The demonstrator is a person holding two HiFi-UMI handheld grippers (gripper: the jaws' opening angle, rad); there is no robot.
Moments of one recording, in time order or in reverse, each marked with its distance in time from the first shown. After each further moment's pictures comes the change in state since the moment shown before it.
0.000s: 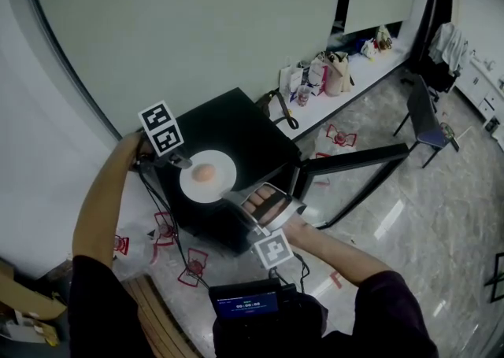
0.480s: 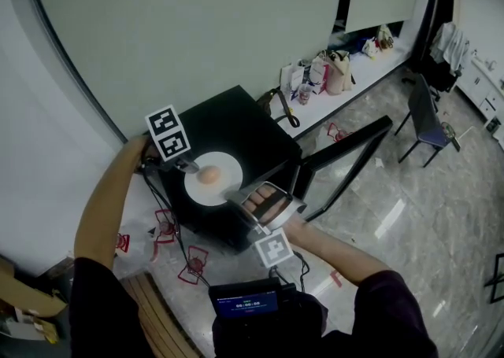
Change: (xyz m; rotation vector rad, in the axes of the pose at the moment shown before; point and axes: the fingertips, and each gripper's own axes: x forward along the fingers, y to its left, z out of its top) left arm 0.014 -0.027 0.004 0.066 0.011 -0.031; right arm -0.002 0.001 0.001 -0.011 0.003 -0.021
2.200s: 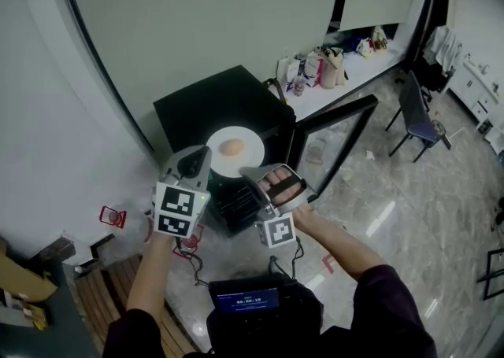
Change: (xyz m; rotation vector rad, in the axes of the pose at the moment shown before) left arm -0.082 -0.179 0.002 -0.060 -1.009 0.909; right arm -0.074 0.003 0.025 -0.013 0.155 -0.221
